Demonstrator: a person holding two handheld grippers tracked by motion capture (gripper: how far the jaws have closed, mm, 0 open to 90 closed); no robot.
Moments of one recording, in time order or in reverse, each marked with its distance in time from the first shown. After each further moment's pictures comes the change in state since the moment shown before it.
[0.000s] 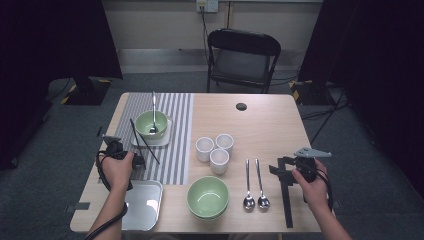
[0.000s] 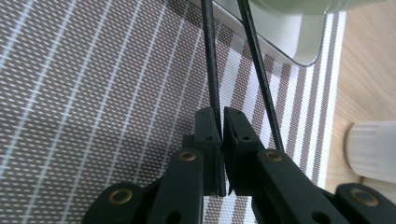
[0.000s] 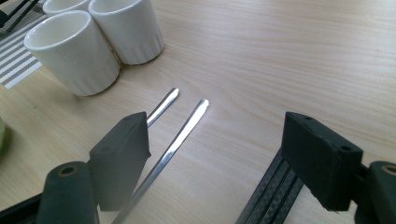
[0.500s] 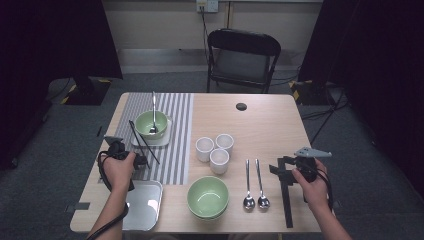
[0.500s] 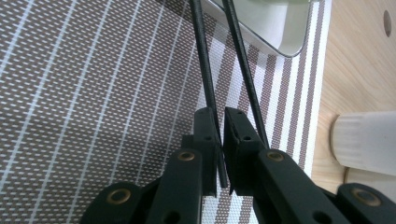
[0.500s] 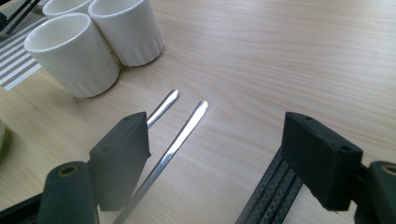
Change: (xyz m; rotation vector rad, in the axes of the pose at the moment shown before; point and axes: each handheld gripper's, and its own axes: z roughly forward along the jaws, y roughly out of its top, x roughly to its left) left arm -0.005 -0.003 0.000 0.022 -0.020 0.023; right arm 0.000 0.001 -0.001 -0.004 -0.002 0.002
